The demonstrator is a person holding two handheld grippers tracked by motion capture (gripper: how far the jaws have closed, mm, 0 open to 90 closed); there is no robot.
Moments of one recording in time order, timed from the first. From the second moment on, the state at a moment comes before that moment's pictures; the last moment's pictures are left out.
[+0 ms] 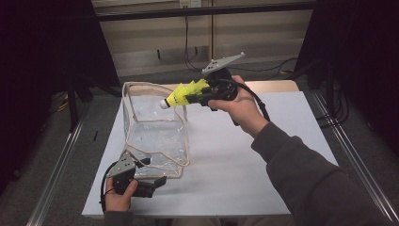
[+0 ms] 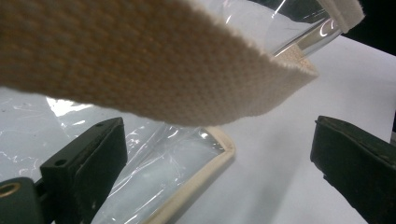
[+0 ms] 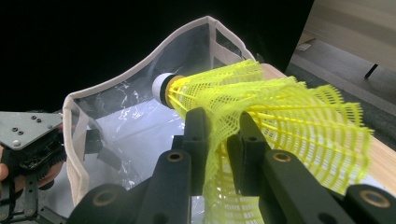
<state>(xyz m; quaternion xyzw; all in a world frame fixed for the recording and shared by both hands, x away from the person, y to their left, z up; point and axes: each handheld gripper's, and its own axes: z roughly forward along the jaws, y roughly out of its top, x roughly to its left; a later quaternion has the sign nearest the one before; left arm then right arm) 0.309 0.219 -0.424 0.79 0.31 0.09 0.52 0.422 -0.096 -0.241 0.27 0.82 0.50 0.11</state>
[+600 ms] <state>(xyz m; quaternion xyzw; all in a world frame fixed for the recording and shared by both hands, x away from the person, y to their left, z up) 0.308 0.219 -0.424 0.78 0.31 0.09 0.53 0.424 -0.072 -0.244 0.26 0.82 0.49 0.11</state>
